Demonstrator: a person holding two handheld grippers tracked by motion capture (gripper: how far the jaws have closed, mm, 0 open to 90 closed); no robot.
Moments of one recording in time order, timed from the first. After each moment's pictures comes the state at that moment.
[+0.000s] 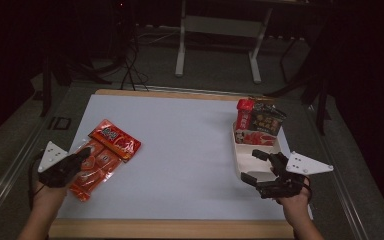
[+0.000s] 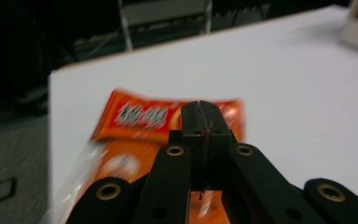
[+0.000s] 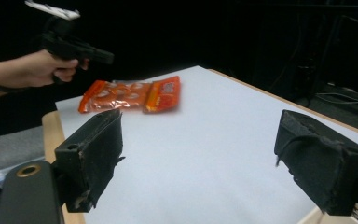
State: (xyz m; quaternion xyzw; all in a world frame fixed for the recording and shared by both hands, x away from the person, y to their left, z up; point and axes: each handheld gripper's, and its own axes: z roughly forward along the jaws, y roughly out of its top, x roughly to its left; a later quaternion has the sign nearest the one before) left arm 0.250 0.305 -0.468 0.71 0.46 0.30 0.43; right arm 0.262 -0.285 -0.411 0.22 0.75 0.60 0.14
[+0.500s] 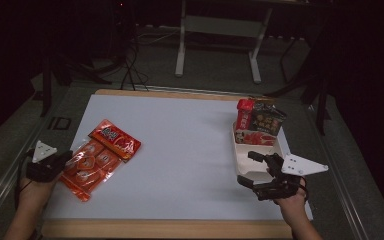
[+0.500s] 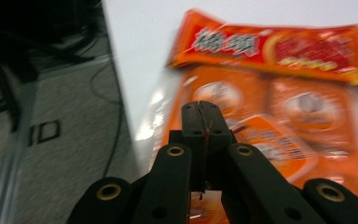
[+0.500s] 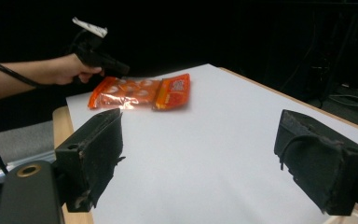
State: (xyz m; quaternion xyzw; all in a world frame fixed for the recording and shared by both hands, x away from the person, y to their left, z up) left arm 0.278 0.365 -0.514 0.72 0.54 0.29 0.33; right arm 0.263 -0.279 -0.415 0.20 0.76 0.60 0.13
